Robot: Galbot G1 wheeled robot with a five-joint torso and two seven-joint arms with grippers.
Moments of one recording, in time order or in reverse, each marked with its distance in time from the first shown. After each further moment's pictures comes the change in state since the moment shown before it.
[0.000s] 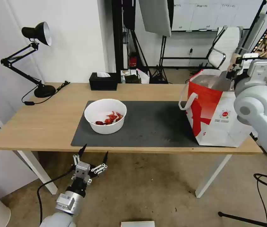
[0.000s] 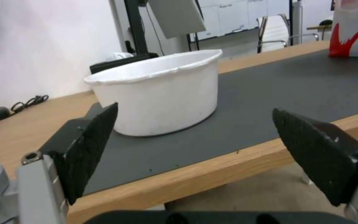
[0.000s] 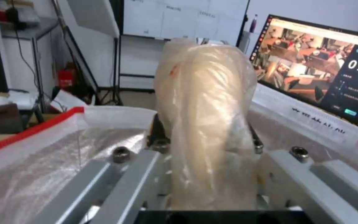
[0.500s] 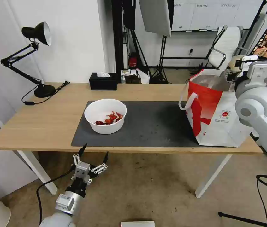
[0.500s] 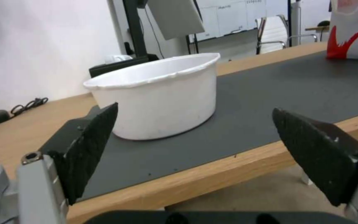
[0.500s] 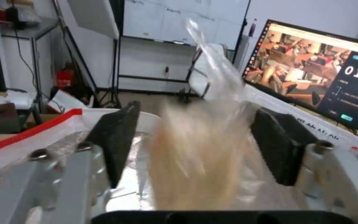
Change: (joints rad) left arm 0.006 0.002 -0.001 -0.017 0.004 0.008 0.001; right arm -0.001 -0.011 0.001 0.008 -0.013 -0.001 -0.010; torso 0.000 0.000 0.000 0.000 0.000
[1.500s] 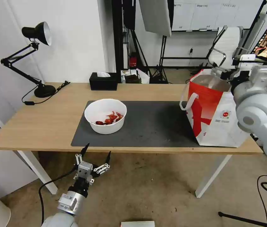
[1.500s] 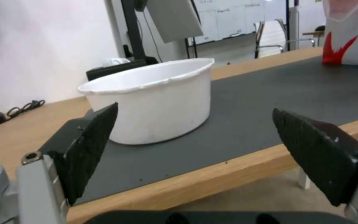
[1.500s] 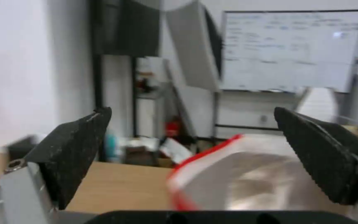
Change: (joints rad) left arm 0.006 -0.028 0.009 -0.007 0.017 -0.008 0.001; right arm -0.291 -0.035 0.086 0.223 -0.047 0.398 -0.284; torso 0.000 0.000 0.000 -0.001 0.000
